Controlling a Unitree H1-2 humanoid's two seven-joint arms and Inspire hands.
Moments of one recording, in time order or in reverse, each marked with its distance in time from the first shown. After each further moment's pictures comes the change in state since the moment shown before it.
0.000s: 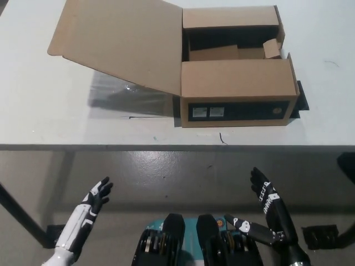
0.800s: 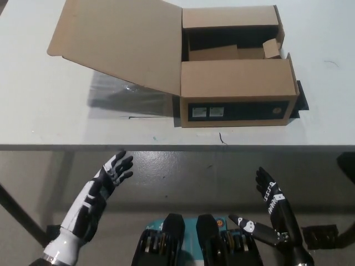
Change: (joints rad) left_arm -0.052 -0.009 -0.008 -0.172 -0.277 0.078 -0.112; right_arm 0.010 0.000 -0.025 0.002 0.002 -0.019 0.000
